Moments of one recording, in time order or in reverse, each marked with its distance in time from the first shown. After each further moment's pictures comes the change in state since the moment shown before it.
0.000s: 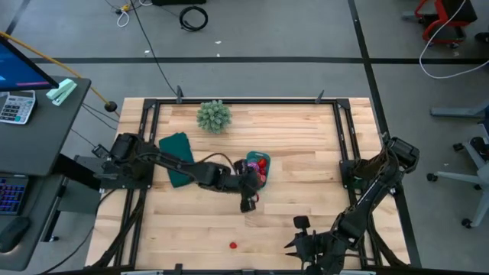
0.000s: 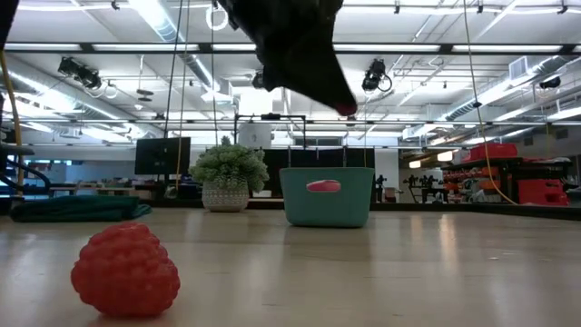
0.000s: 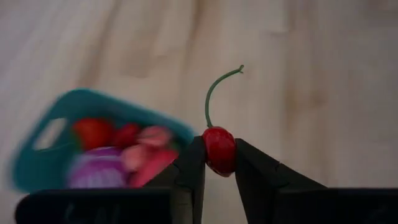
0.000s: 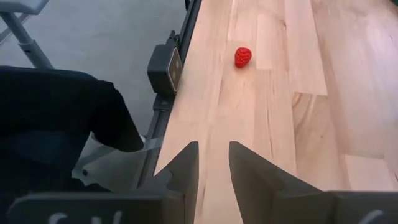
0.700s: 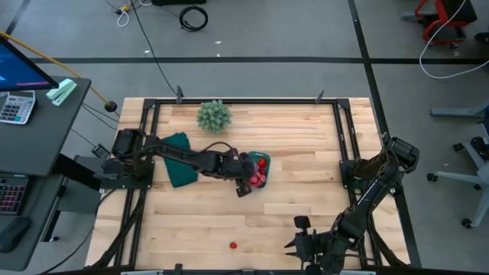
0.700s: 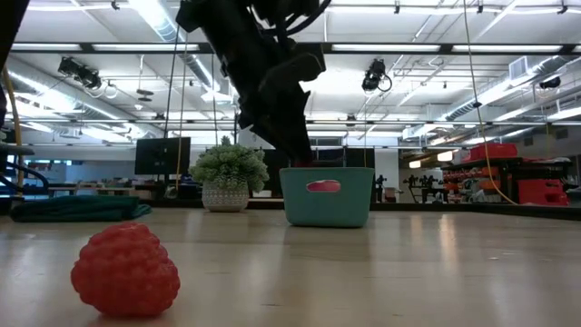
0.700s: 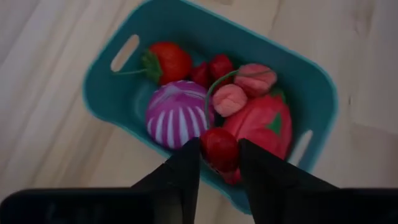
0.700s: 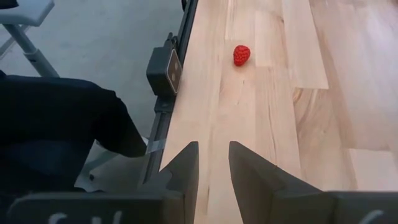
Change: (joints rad) left arm 0.134 0.001 -0.087 -0.110 0.028 -0.070; right arm 0.003 0.000 0.000 0.000 0.001 0.054
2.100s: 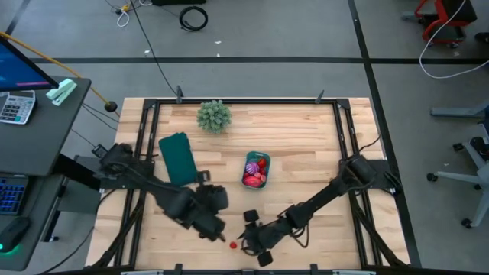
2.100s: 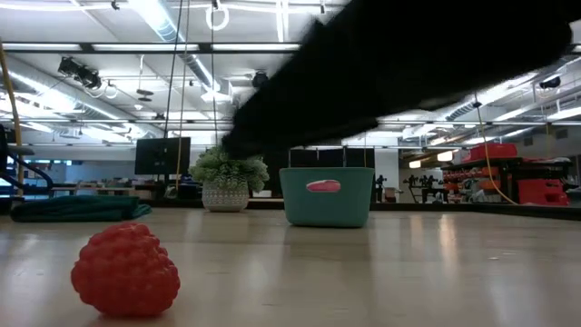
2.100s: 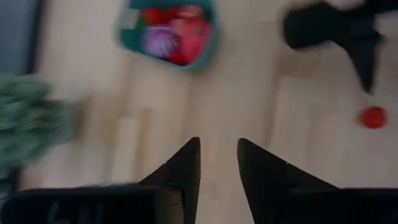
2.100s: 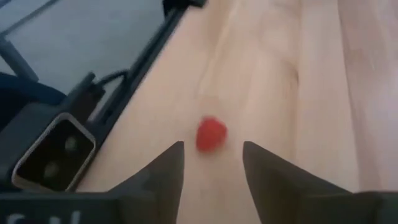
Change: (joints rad) left arm -0.449 -0.007 0.593 -1.004 -0.224 -0.273; right arm -0.365 0.402 0.175 0.423 -0.337 -0.470
